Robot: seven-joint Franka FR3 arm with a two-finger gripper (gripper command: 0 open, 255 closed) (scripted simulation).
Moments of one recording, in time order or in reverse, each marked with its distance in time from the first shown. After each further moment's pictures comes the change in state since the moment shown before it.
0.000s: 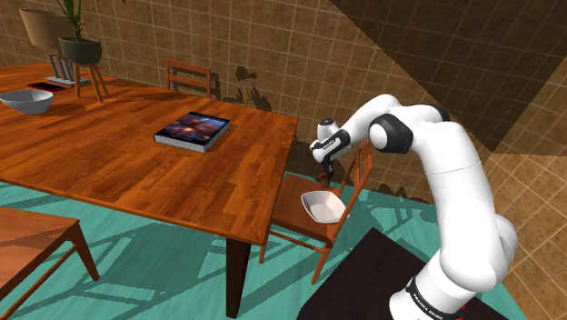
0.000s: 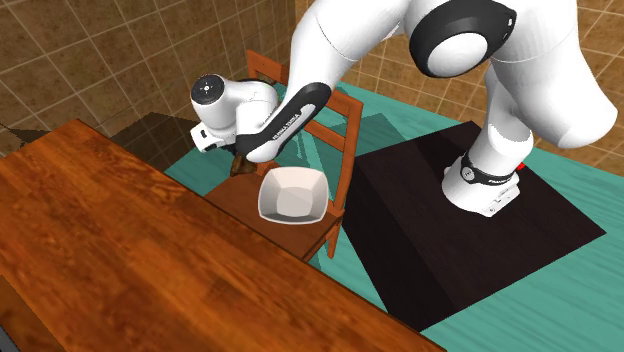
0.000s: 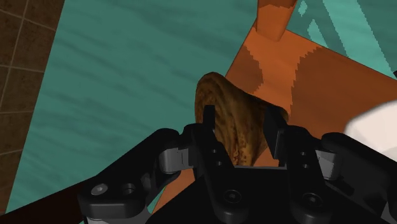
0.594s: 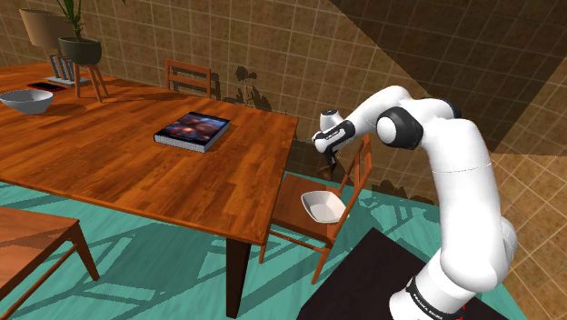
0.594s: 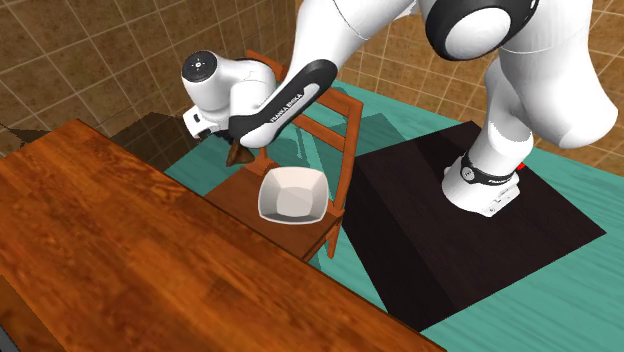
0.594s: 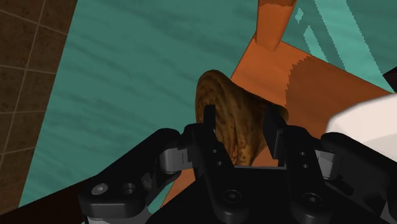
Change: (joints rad) arm 0.012 -0.086 -0.012 -0.009 -0.008 -0.073 -0.022
